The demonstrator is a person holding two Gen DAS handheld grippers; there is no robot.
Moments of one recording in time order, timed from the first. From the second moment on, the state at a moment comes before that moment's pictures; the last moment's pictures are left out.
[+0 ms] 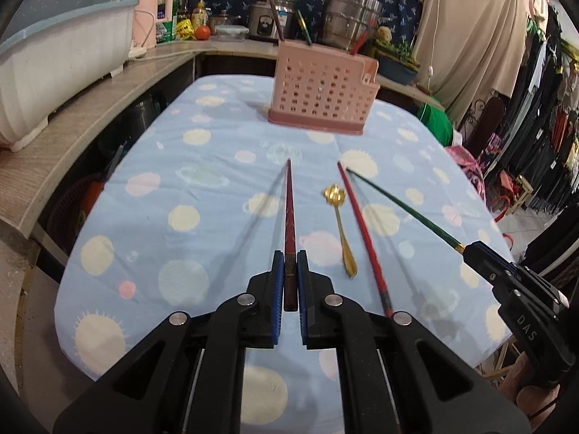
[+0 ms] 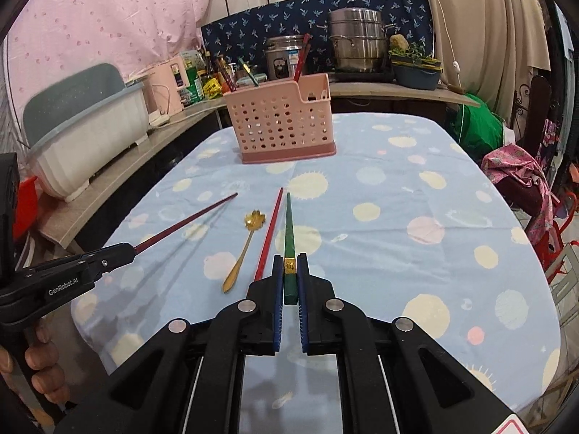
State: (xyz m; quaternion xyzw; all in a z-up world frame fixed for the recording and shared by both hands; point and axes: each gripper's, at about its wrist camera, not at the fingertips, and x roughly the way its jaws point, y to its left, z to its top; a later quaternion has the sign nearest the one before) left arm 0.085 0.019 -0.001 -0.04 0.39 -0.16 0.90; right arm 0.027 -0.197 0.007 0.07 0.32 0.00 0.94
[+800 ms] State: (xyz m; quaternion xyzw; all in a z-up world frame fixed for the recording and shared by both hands) left arm 0.161 0.019 0.100 -0.06 0.29 -0.15 0.94; right arm 0.086 -0.231 0.095 0.08 0.23 -0.01 0.97
